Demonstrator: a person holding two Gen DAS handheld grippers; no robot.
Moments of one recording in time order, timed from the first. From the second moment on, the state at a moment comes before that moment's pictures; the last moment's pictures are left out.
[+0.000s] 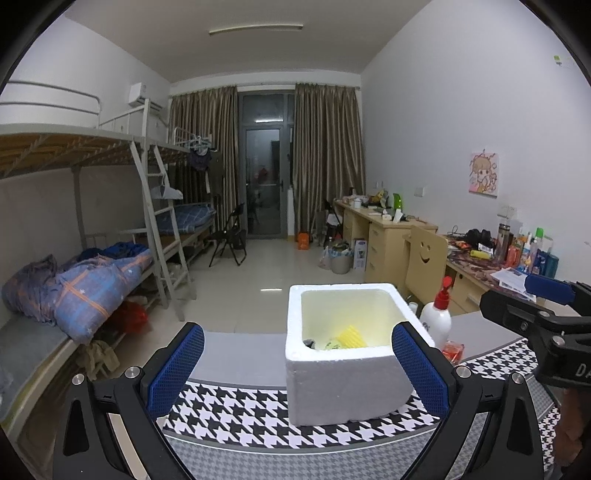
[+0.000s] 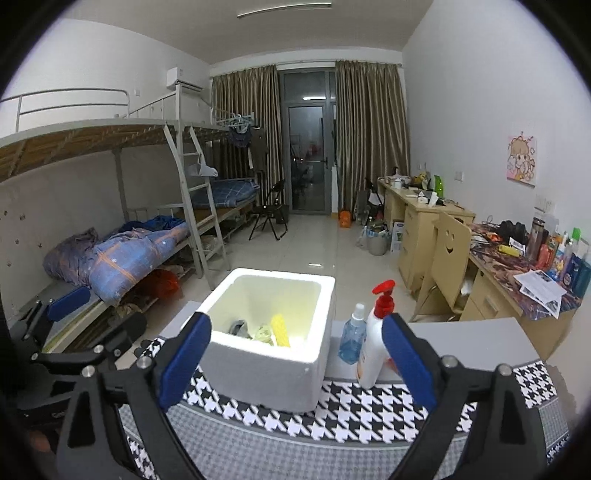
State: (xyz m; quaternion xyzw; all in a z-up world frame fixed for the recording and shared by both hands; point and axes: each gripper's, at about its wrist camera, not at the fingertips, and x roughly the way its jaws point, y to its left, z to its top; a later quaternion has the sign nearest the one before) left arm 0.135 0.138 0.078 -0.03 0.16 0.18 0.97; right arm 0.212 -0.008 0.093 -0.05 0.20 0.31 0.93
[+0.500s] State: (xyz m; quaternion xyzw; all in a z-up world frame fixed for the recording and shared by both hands) left arm 0.086 0.106 0.093 -0.01 0.14 0.17 0.98; right arm 0.143 -0.041 0.110 -0.07 0.15 0.30 0.94
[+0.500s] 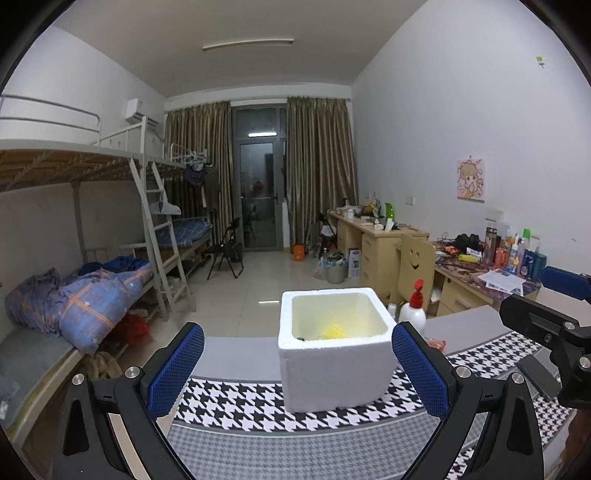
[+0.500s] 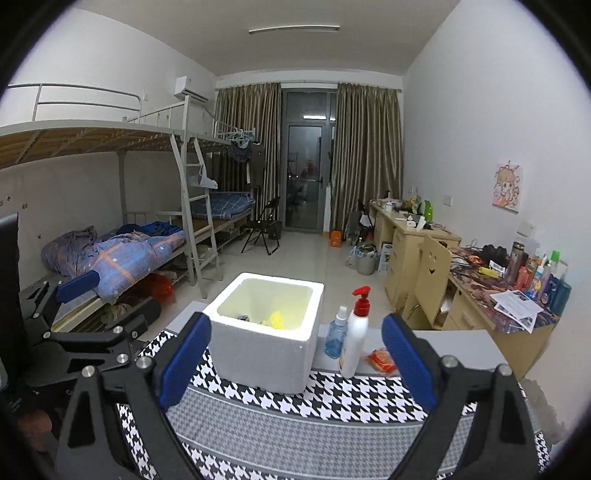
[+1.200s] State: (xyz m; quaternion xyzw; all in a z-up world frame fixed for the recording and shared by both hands) left arm 0.031 0.062 0.070 0.00 0.12 0.15 0.98; right arm 0.095 -0.085 0.072 -0.07 0.13 0.28 0.95
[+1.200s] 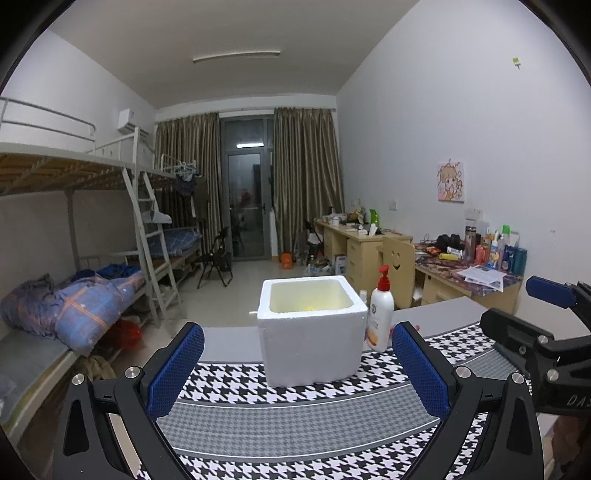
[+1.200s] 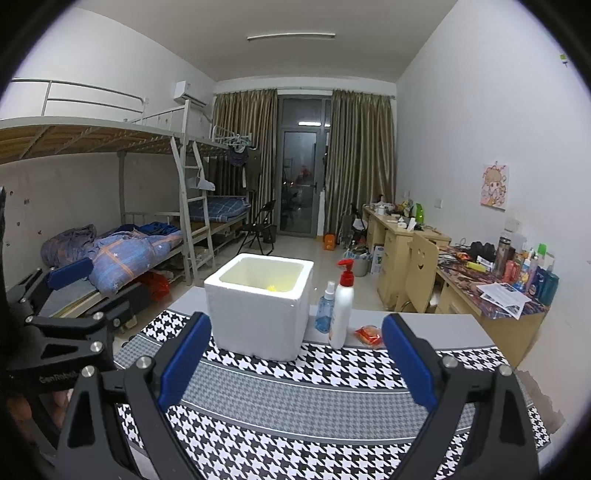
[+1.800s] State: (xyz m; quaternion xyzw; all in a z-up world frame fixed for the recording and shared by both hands) left arm 0.016 0.056 0.031 -0.02 0.10 0.14 0.98; right arm 0.068 -0.105 0.032 -0.05 0.09 0.28 0.95
